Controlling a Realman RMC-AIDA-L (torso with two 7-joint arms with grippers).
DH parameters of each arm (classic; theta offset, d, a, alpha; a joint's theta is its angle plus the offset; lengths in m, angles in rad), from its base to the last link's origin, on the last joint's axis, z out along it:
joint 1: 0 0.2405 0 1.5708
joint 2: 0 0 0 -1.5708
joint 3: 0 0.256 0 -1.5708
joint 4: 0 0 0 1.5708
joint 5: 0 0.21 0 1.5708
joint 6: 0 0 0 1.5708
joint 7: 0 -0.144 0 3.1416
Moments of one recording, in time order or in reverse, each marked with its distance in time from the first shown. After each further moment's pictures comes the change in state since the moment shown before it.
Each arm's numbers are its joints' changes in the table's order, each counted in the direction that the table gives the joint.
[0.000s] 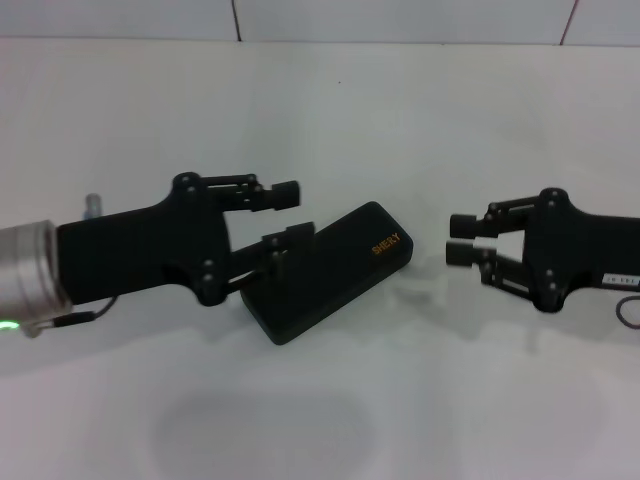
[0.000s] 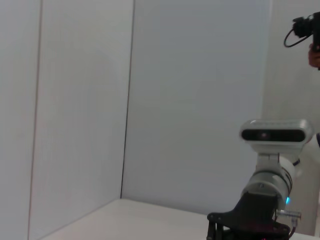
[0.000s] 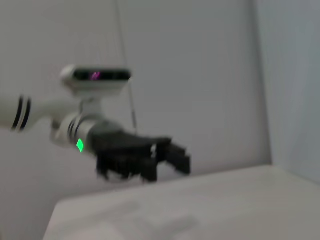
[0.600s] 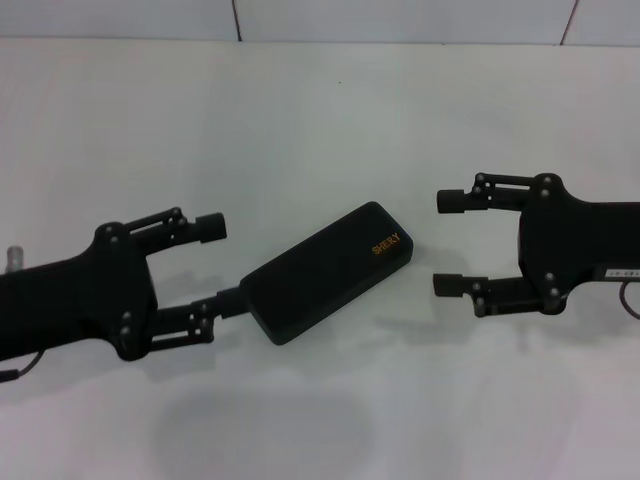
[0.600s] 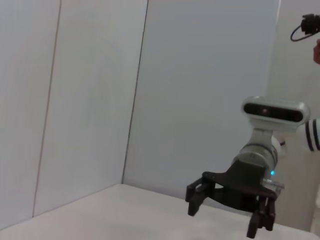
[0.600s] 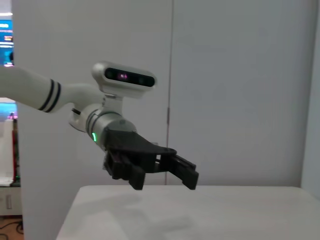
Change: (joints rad) left arm 0.099 -0.022 -0.122 0.021 0.072 -0.137 0.040; right arm -0.015 -0.010 -0.011 -0.181 -0.038 0.054 0.003
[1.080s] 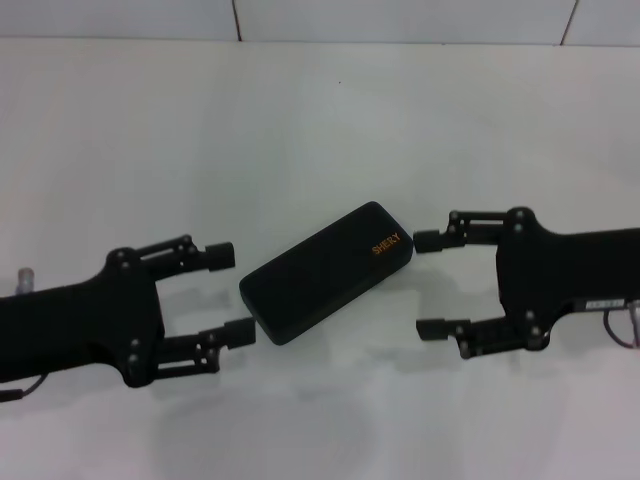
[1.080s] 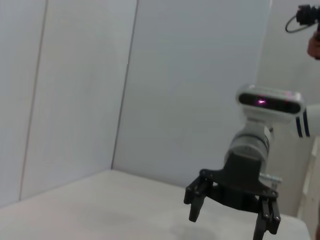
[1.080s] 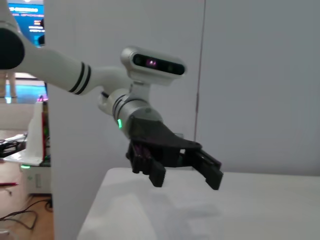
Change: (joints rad) left arm 0.000 0.008 -0.006 -0.005 0.057 -0.019 -0.002; right arm -0.005 -0.004 -0.079 -0.033 -0.030 -0.010 0.001
